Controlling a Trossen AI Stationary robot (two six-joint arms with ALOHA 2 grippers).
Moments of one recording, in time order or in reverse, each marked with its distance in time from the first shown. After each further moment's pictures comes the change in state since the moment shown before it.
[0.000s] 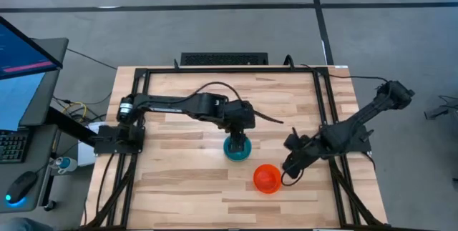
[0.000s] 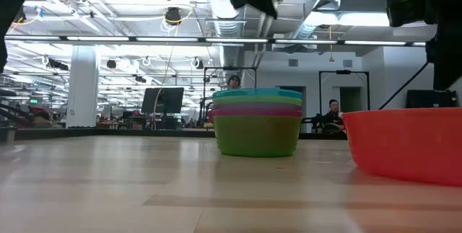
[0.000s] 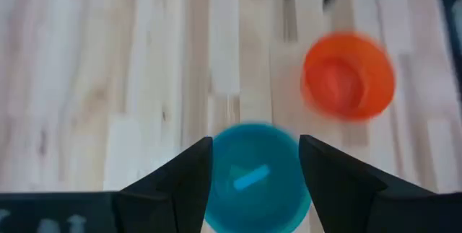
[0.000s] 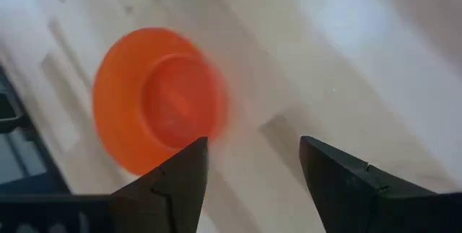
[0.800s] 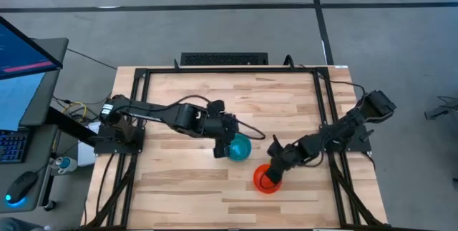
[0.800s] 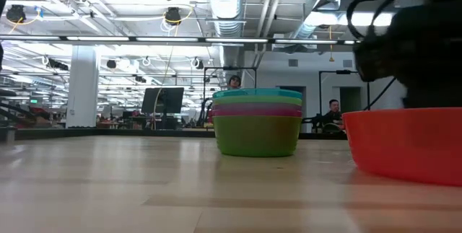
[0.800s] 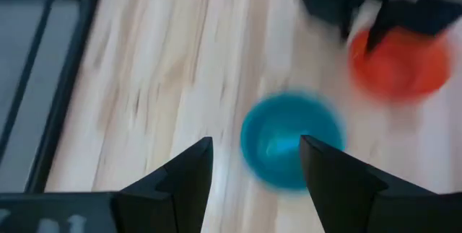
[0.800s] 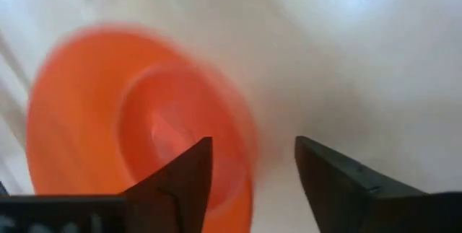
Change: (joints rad) left arm -0.147 -0.169 -0.098 -0.086 -0.367 -0.112; right arm -0.088 0.370 -0.031 0.391 -0.123 -0.027
